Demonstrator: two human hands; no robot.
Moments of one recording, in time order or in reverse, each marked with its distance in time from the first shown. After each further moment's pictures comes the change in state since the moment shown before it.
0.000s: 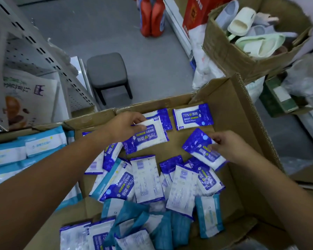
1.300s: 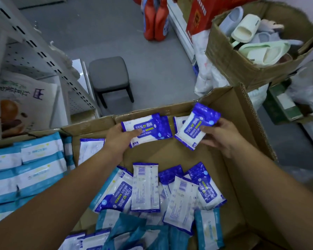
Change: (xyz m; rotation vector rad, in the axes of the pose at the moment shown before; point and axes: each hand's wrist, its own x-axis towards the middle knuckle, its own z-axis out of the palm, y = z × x) left_hand 0.001 0.000 0.039 -0.986 0.457 -0.591; right_hand 0.062 -0.027 -0.003 1.033 0.123 0.180
